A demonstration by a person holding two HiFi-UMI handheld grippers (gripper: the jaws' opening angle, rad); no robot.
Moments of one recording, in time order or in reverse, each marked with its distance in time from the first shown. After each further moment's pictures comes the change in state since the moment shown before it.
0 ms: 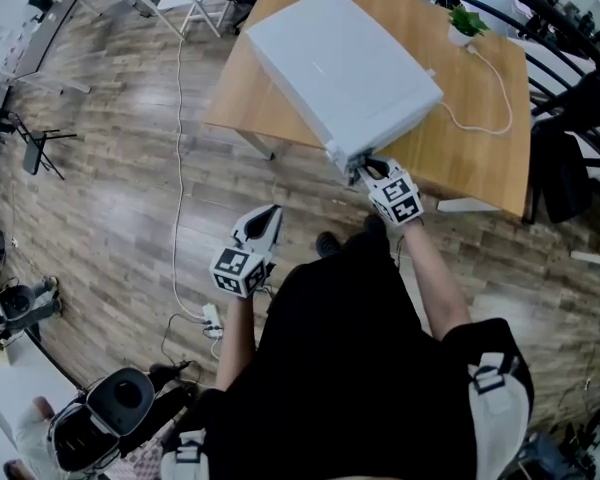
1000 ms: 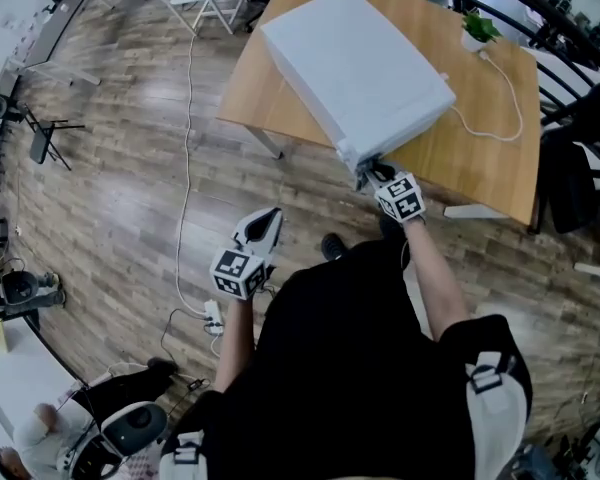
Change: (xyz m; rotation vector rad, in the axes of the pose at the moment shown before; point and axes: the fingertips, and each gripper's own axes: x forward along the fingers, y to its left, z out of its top) left arm -0.020 0.007 -0.009 0.001 0.010 0.034; right arm 0.030 -0.001 -0.047 0.065 0.068 0.021
